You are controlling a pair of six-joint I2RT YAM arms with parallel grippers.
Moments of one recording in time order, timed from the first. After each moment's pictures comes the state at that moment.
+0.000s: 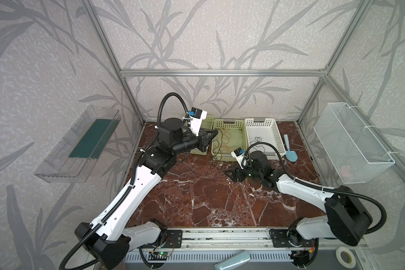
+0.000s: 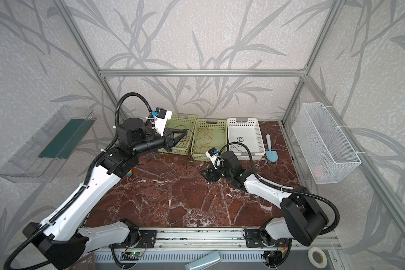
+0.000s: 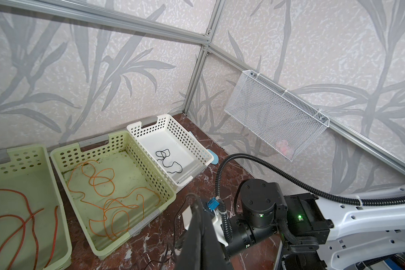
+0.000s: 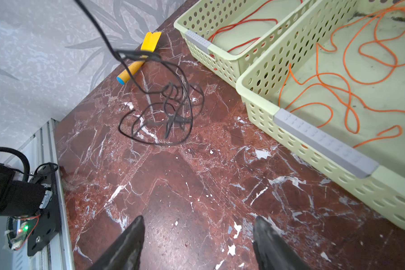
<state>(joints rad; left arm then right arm) -0.50 1.19 1.34 -0.34 0.46 -0.27 0.62 1.41 0.72 0.11 -0.39 0.21</state>
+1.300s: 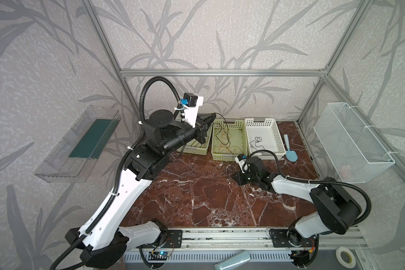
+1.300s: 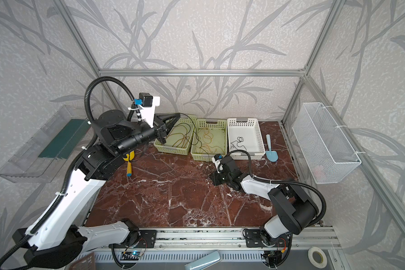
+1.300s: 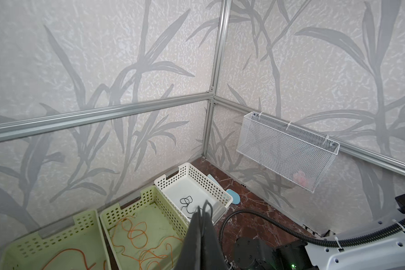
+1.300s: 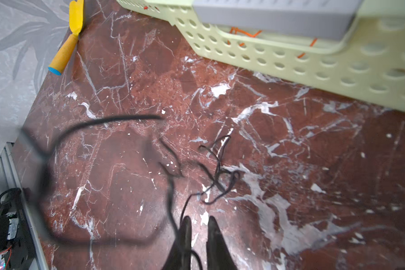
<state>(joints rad) -0.60 1.19 1.64 -0.45 0.20 -0.10 0.60 1.52 0.64 0.11 -0.30 0.39</state>
